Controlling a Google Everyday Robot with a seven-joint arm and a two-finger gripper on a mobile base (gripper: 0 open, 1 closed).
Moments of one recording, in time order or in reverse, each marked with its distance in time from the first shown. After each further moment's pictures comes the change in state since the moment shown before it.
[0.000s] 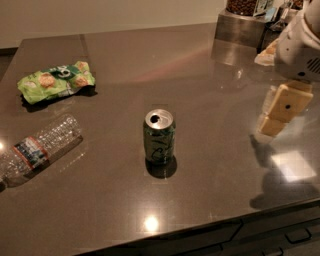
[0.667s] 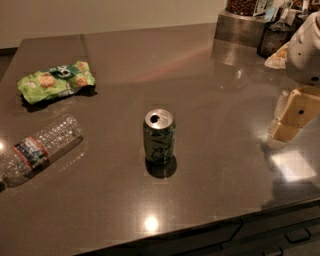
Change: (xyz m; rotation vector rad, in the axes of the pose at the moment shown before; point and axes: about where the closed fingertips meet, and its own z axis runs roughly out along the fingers) arm 0.018 0.007 -0.005 0.006 0.042 0.005
